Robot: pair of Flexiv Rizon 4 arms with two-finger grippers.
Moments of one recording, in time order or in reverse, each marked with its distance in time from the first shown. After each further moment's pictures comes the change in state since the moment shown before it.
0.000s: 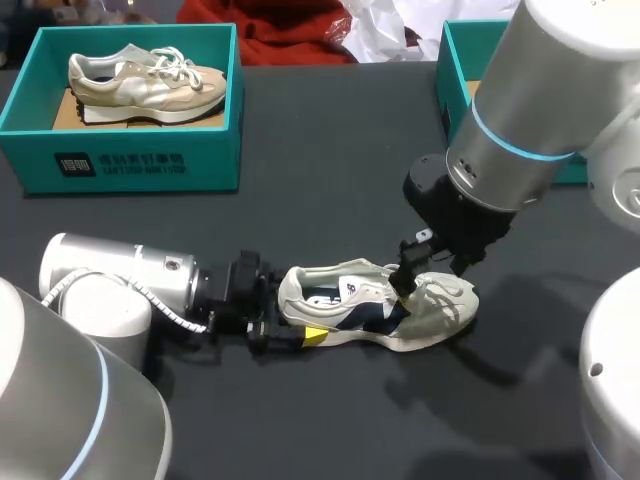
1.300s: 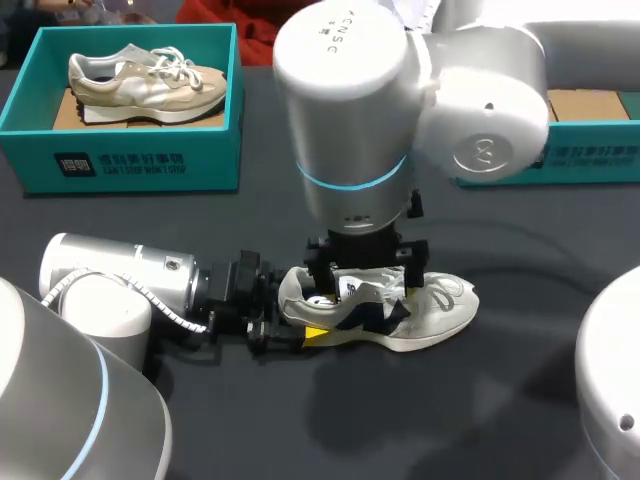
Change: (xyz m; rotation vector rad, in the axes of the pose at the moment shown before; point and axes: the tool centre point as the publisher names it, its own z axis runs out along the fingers) left arm 0.000 0.000 0.000 0.000 0.000 0.000; right arm 0.061 0.032 0.032 0.056 -0.314 0.493
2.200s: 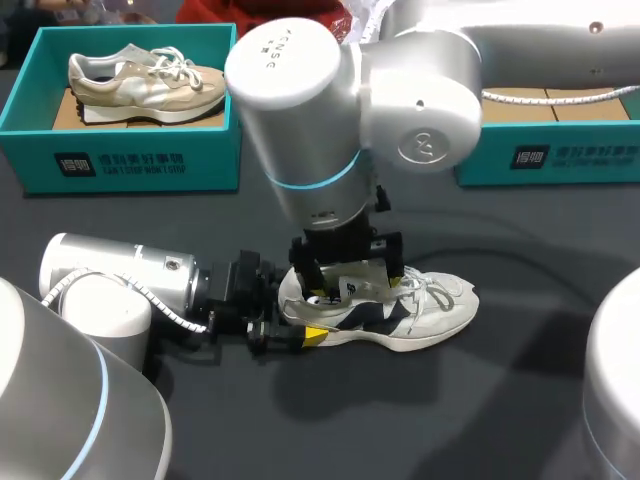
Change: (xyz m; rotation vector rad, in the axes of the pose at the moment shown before) left arm 0.000 0.000 0.000 0.000 0.000 0.000; right arm 0.017 0.031 0.038 -0.003 -0.081 -0.034
